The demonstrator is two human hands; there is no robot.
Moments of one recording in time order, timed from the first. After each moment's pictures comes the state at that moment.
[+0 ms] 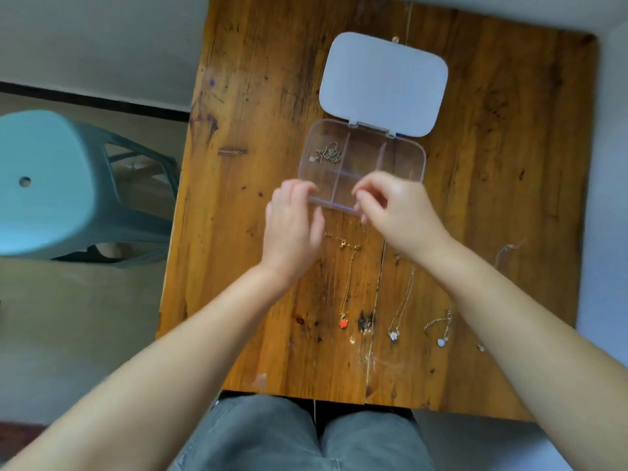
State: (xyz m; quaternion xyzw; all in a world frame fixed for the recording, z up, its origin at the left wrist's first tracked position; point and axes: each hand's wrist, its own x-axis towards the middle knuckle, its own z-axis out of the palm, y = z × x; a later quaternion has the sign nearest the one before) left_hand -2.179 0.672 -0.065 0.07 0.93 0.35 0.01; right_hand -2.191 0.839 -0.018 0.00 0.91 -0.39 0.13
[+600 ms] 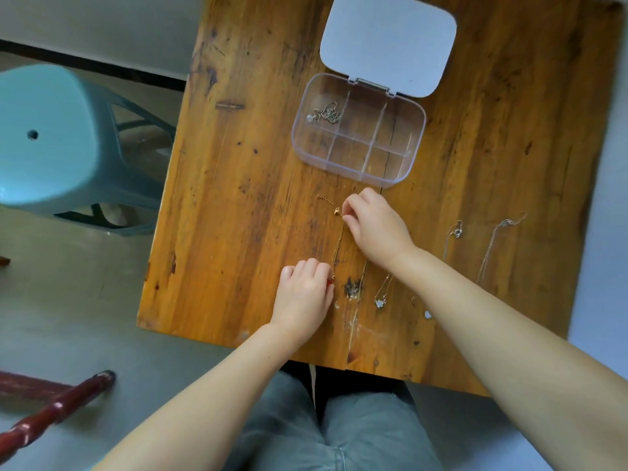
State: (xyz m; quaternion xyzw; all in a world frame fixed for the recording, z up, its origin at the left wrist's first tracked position) left_hand -2.032 0.697 -0.099 0.12 0.95 0.22 0.17; right_hand -2.129 0.844 -0.085 -0.09 0.95 -0.24 0.16
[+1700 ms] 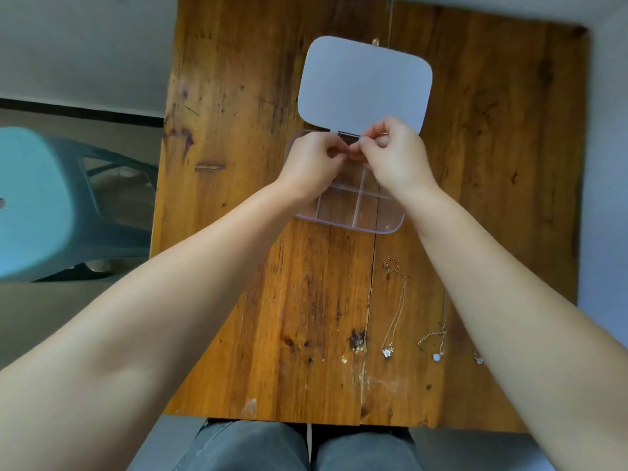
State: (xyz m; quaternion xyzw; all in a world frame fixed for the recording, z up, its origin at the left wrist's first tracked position) left_hand -2.295 0.724 -0.062 0.10 0.88 0.43 0.16; right_hand -2.272 0.852 -0.031 0.20 0.85 -0.48 0.10
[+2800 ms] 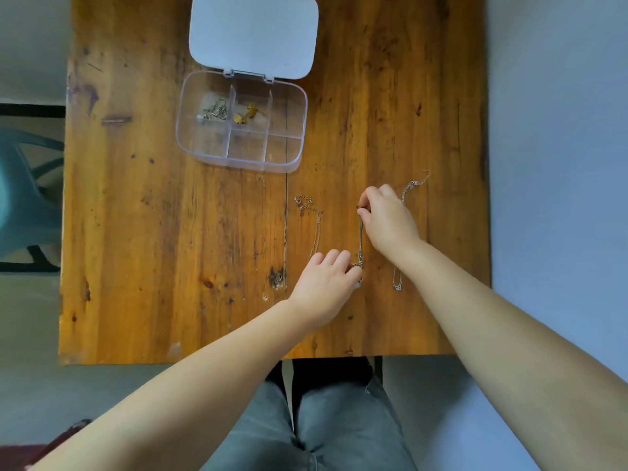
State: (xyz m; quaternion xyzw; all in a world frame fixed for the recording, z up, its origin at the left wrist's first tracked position) left_hand -2.027 0.825 -0.111 0.40 0.89 0.12 0.19; right_hand -2.084 0.977 -0.093 0.11 0.96 -0.21 0.16
